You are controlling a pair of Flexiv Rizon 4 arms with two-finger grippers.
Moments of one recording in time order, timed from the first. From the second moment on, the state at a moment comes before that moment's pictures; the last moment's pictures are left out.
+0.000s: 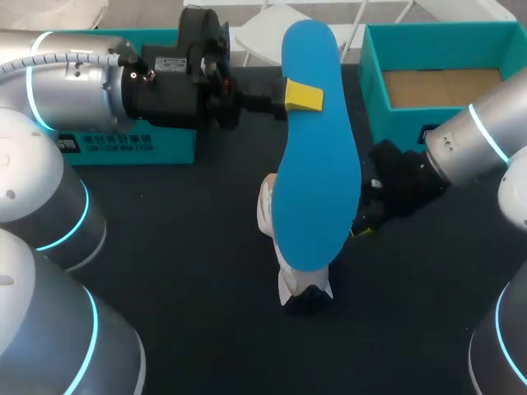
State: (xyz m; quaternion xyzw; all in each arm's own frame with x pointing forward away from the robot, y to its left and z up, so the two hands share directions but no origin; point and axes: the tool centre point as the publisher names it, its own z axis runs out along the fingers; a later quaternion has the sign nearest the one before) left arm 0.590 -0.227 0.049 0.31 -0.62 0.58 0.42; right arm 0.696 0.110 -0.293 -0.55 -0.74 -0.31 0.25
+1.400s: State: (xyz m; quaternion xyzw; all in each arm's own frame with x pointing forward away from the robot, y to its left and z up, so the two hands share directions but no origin) left arm 0.591 -0.228 0.043 0.30 -0.64 0.59 0.40; right arm 0.703 0.072 -0.175 -0.56 -0.59 -0.45 0.37
